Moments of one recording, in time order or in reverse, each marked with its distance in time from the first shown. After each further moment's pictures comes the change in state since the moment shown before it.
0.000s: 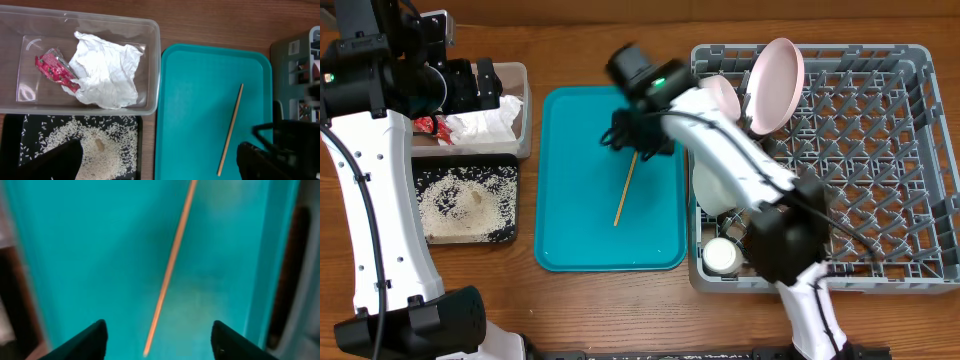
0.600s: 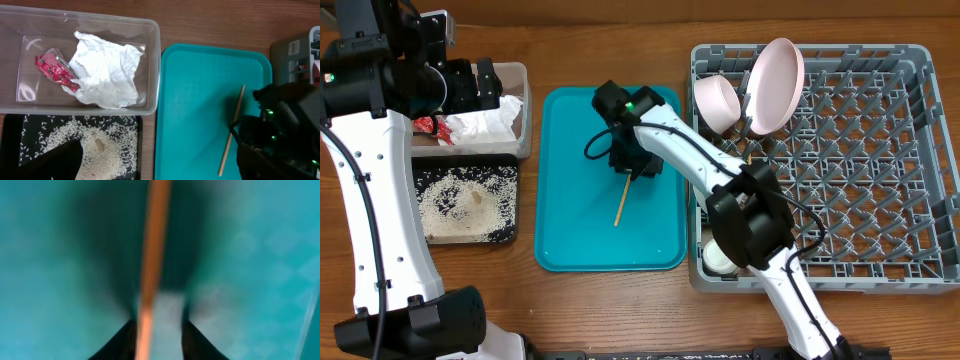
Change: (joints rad) left arm 0.000 0.000 0.000 0.000 0.000 0.000; right arm 0.029 0.207 -0.010 0.041 0.037 0.128
